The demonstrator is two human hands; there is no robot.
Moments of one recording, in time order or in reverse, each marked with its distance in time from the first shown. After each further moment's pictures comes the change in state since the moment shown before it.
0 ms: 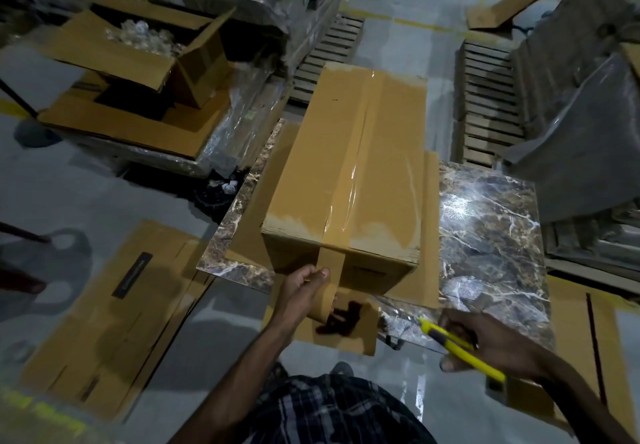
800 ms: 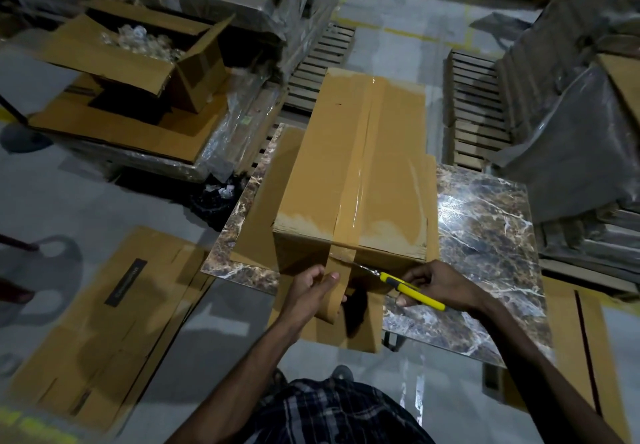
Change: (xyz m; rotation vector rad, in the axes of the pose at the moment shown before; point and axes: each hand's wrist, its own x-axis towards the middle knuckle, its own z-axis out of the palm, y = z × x) left_hand -0.005 -0.001 -0.016 -0.033 -0.133 -0.008; right_hand 0.098 -0.079 0.014 -0.006 0.133 0.002
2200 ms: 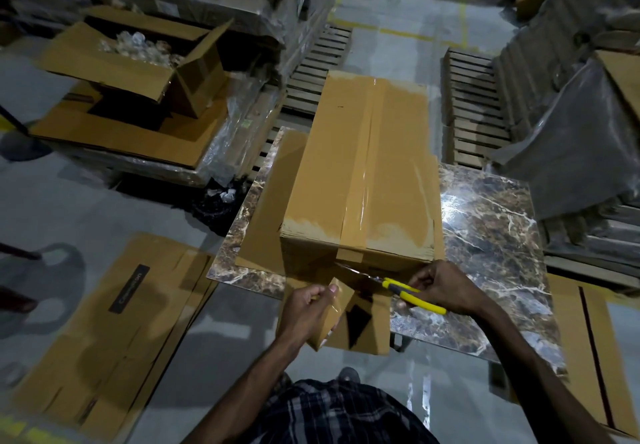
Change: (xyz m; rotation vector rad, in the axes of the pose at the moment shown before) left_hand -0.013 -0.011 -0.013 0.124 0.125 -0.012; right_hand 0.002 -0.006 0.010 -0.156 0.132 -0.038
